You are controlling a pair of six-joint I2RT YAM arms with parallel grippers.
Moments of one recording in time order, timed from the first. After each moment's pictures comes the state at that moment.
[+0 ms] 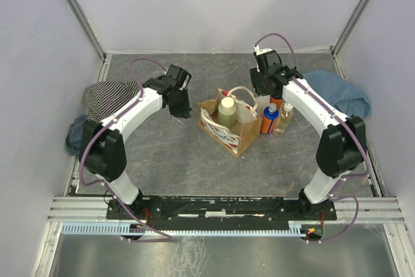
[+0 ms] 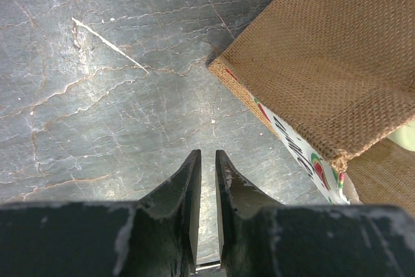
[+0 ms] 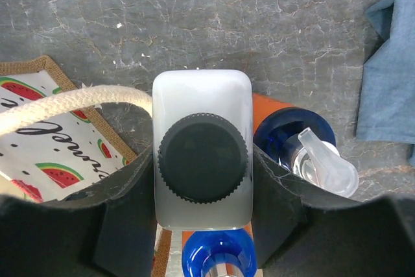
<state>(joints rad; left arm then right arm) -0.46 1.68 1.36 -0.78 0.03 -0.56 0.39 1.70 1.48 -0.62 0.24 0.11</state>
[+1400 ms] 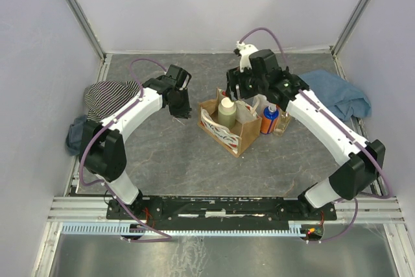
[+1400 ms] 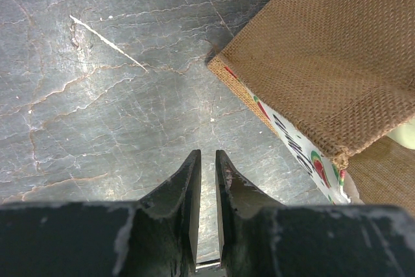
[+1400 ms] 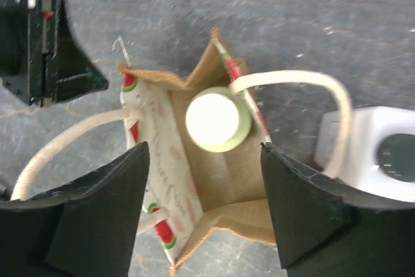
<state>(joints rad) -0.46 1.67 1.36 -0.79 0.04 -0.56 0.55 1.50 1.50 -0.60 -0.02 0.17</state>
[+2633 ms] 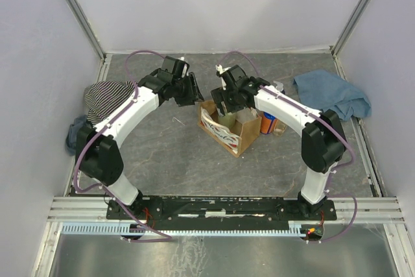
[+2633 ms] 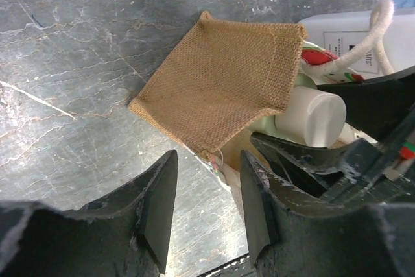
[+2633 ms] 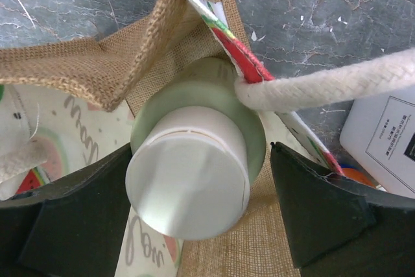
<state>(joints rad) -0.46 1.63 1.41 -0.63 0.14 -0.62 0.63 1.82 1.51 -0.65 0.07 0.21</state>
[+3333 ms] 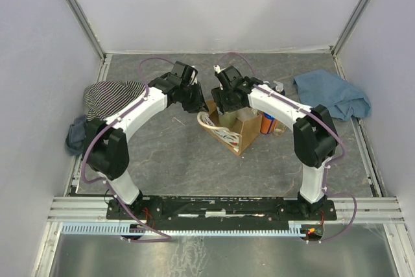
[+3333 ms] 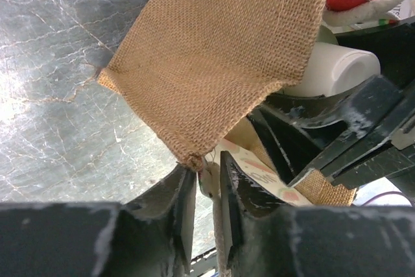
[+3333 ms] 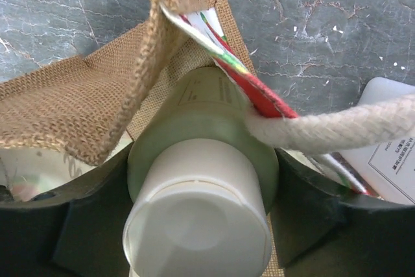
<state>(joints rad) -0.50 1.70 1.39 -0.63 0.24 -0.62 0.64 1.91 1.55 -0.64 0.12 0.23</state>
